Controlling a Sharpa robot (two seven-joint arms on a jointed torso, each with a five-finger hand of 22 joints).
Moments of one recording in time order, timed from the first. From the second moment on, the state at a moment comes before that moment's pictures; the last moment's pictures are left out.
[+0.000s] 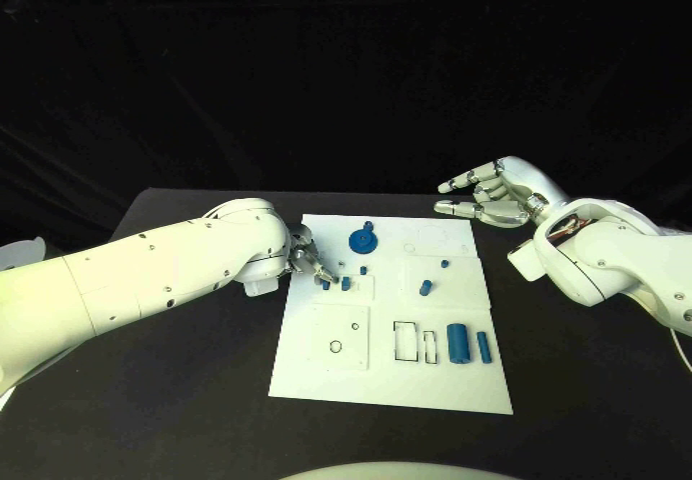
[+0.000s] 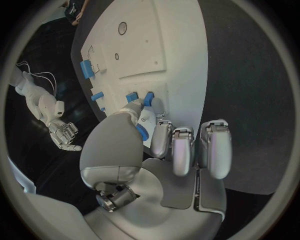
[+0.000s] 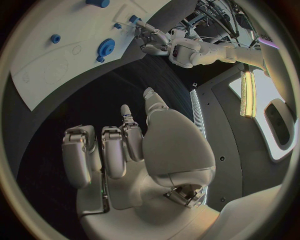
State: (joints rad) left arm 1.28 -0.57 -0.06 1.30 -1.06 0.16 -0.63; left_hand 1.07 -0.18 0.20 0.23 0.33 1.03 -0.01 0.62 0.68 1.46 -0.07 1.32 1.29 1.47 -0.10 1.57 1.31 0.03 1.46 0.01 1.53 1.31; right arm 1.23 -1.02 0.01 1.64 -0.91 -0.47 0.10; right_hand 1.29 -0.09 0.00 0.15 0.23 1.02 0.14 0.06 0.07 1.46 0.05 1.37 1.31 1.46 -0.02 1.54 1.31 0.01 1.47 0.08 1.55 1.31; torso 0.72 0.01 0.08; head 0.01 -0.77
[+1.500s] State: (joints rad) left arm 1.24 -0.59 -0.06 1.32 -1.04 -0.22 -0.06; left_hand 1.52 -0.18 0.20 0.16 0.30 0.91 0.14 0.25 0.31 0.97 0.08 0.35 0.34 1.30 0.01 1.04 0.92 0.17 1.18 0.10 0.65 0.74; right arm 1.23 -1.02 0.01 1.63 -0.91 -0.47 0.10; right_hand 1.29 -0.09 0.00 0.15 0.23 1.02 0.14 0.06 0.07 1.46 0.05 1.37 1.31 1.46 -0.02 1.54 1.31 0.01 1.47 0.08 1.55 1.31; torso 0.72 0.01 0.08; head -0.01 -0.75
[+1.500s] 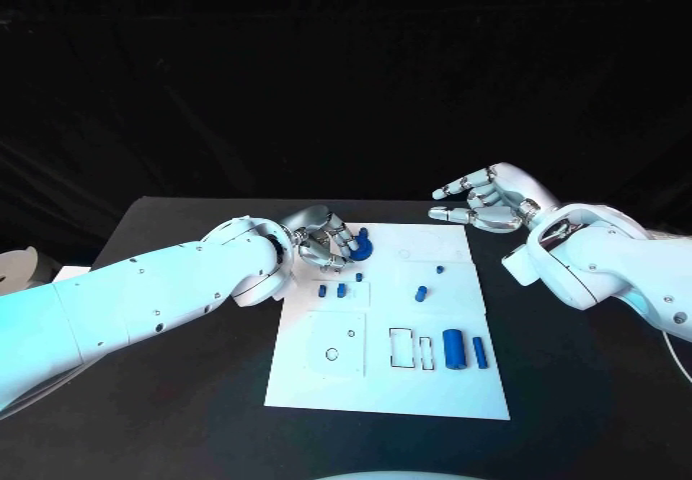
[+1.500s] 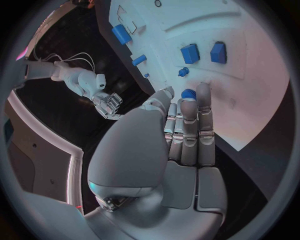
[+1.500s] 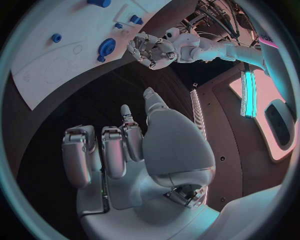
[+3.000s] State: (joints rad) left arm 1.23 -0.46 -0.06 1.22 -1.44 -0.11 -0.16; left_hand 1.50 -0.15 0.23 0.14 0.18 1.07 0.11 0.17 0.18 1.14 0.05 0.25 0.14 1.47 -0.03 1.40 1.25 0.10 1.46 0.07 1.16 1.19; right arm 1.23 -1.01 0.01 1.63 -0.91 -0.47 0.10; right_hand 1.28 -0.09 0.00 0.16 0.23 1.02 0.14 0.06 0.07 1.46 0.05 1.37 1.31 1.46 -0.02 1.54 1.31 0.01 1.47 0.08 1.55 1.31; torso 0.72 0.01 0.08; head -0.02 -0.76
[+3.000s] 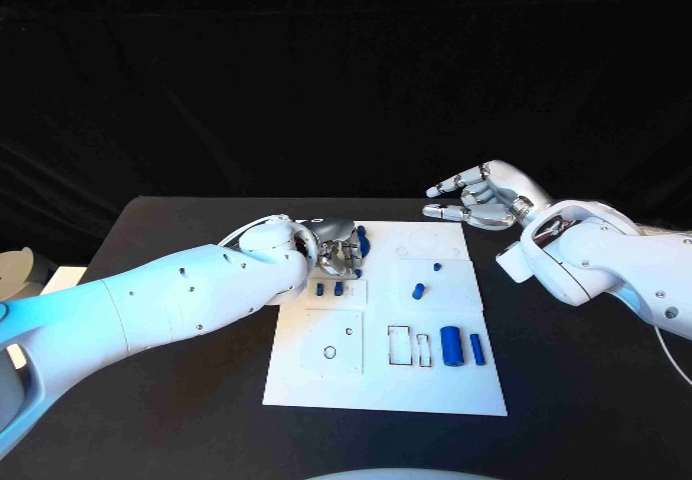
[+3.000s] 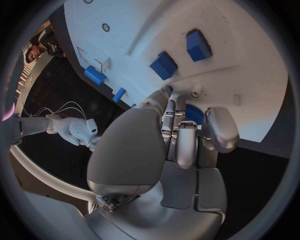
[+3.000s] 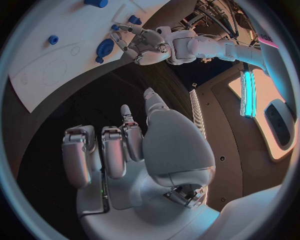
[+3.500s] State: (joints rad) left arm 1.22 -0.44 -0.06 1.21 -1.45 -0.10 -0.16; left_hand 1.49 -0.16 0.26 0.14 0.18 1.08 0.11 0.15 0.17 1.15 0.05 0.23 0.12 1.47 -0.03 1.40 1.24 0.10 1.46 0.07 1.16 1.19; right arm 1.23 -1.01 0.01 1.64 -0.91 -0.47 0.10; right_hand 1.28 -0.09 0.00 0.16 0.23 1.02 0.14 0.06 0.07 1.46 0.05 1.37 1.31 1.46 -0.02 1.54 1.31 0.01 1.47 0.08 1.55 1.31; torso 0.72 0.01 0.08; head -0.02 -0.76
